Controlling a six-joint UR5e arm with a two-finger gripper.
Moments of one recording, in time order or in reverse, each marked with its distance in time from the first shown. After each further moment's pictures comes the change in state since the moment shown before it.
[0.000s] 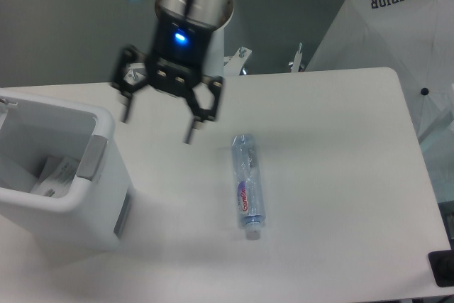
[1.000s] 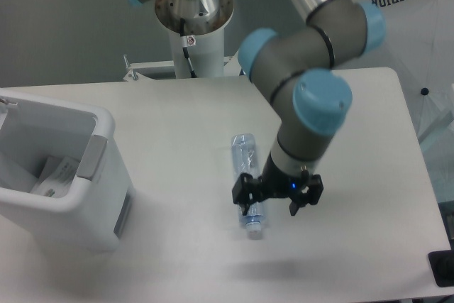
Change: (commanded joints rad) arm -0.001 -0.466 0.353 -0.345 0.348 0.005
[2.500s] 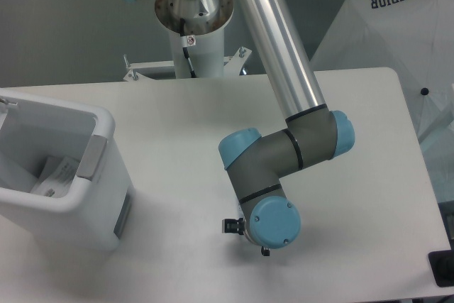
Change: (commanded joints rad) arm -0.112 -0.213 0.084 -0.141 0.213 -0.035
